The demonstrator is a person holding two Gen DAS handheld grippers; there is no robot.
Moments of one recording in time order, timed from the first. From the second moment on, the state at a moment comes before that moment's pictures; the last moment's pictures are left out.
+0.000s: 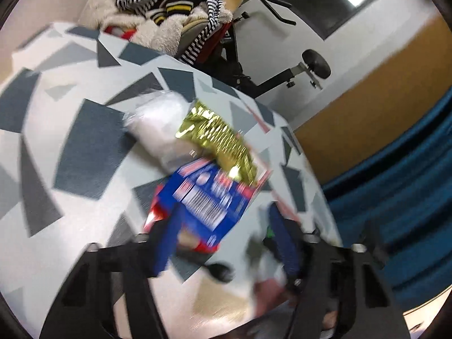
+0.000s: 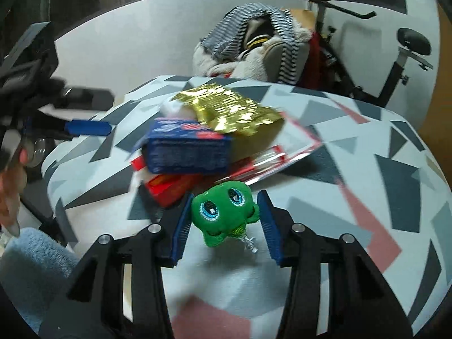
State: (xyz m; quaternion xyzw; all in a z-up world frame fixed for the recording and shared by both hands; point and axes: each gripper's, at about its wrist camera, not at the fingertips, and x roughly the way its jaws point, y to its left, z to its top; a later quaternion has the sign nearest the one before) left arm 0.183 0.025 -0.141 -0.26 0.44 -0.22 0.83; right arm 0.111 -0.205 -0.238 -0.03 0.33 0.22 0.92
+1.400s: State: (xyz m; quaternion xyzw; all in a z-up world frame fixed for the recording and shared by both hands) left arm 0.289 -0.016 -0.182 -0.38 0.51 -0.13 0.76; right arm 0.132 -0.247 -0.253 0.07 0.32 0.22 0.92
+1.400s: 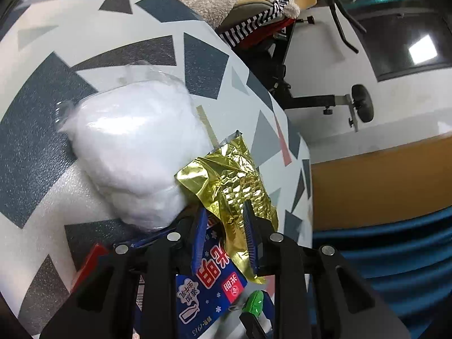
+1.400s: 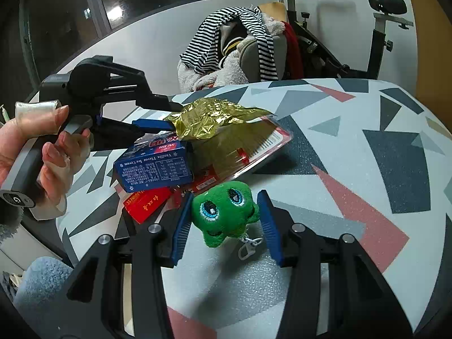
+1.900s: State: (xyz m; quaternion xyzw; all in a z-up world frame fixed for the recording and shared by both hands) left arm 0.278 -0.050 -0.110 -0.26 0.43 -0.21 0.84; right arm 0.130 -0.255 -0.246 0.08 0.32 0.22 0.92
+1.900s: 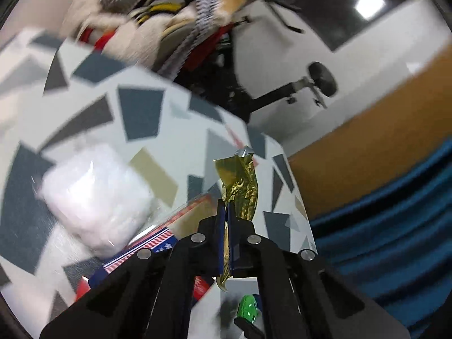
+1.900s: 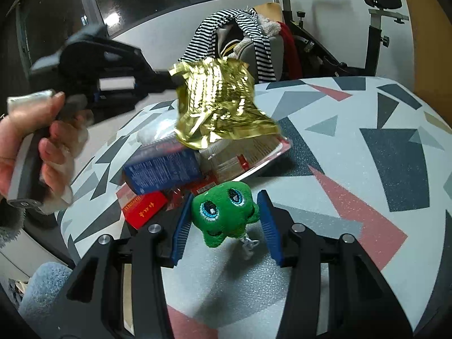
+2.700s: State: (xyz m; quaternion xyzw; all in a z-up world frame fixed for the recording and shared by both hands) left arm 0.037 0.034 -0.066 -0.12 0.38 -0.23 0.89; right arm 0.025 -0.216 -0.194 0.01 0.31 0.26 0.92
